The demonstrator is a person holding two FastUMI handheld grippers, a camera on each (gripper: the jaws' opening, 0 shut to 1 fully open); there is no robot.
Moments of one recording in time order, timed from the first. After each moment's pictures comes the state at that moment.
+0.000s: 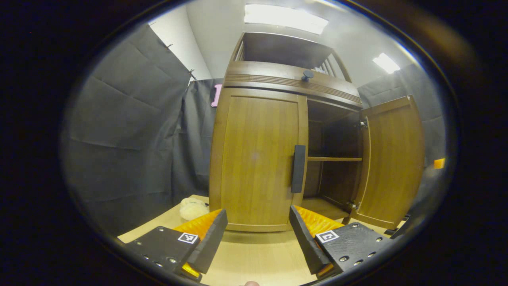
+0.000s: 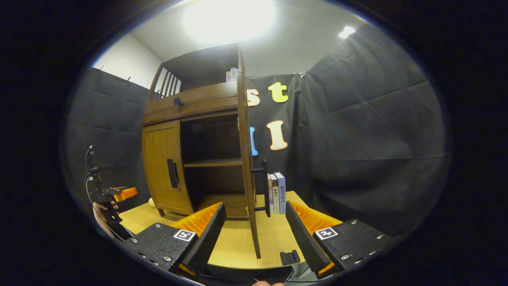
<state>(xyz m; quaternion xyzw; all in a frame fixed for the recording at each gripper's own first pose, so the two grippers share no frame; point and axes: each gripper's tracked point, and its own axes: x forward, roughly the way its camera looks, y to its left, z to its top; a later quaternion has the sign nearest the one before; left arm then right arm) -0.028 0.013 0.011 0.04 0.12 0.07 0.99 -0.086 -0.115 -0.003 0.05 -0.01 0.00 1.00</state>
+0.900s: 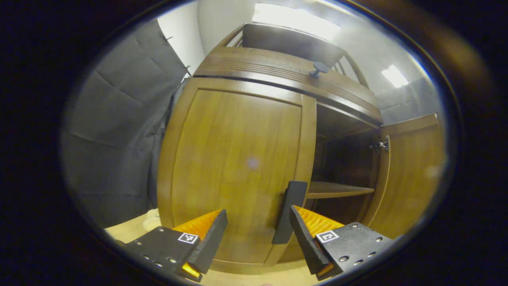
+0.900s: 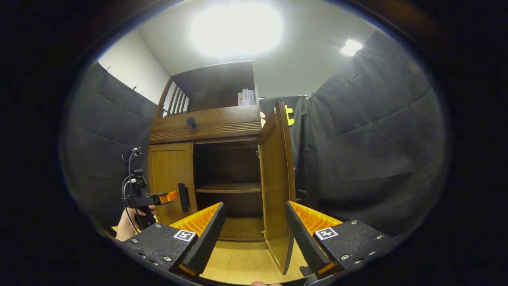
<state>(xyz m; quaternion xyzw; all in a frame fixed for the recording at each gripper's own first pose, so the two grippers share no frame) 0.108 0.003 -0.002 -0.01 0.09 0.05 0.99 -0.053 -0.057 0.043 0.04 -0.08 -0.01 1.00</state>
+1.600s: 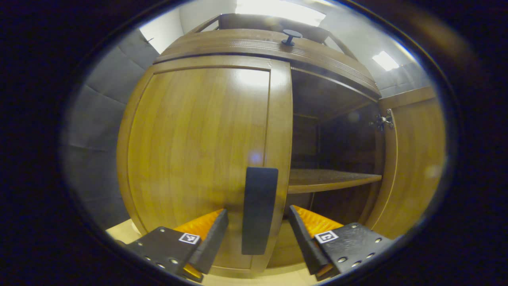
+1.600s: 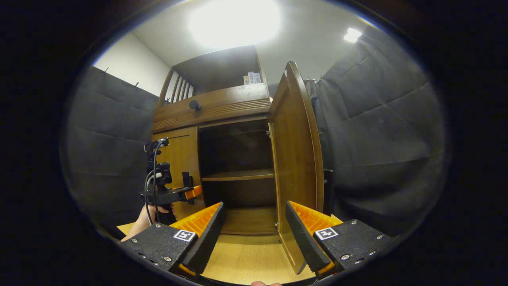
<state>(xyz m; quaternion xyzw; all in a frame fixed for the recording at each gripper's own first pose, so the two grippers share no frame) 0.156 -0.008 -0.005 0.04 0.12 0.05 0.99 -0.005 -0.045 0.004 0.06 -0.03 0.03 1.00</state>
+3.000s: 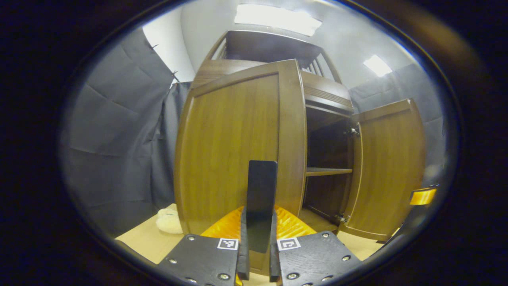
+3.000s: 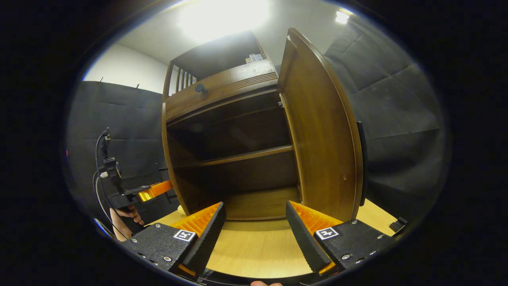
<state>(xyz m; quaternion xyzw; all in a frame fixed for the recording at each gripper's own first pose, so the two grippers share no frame) 0.160 0.019 0.017 0.03 0.10 0.01 0.99 0.008 -0.013 -0.043 0.11 0.03 0.10 0.99</state>
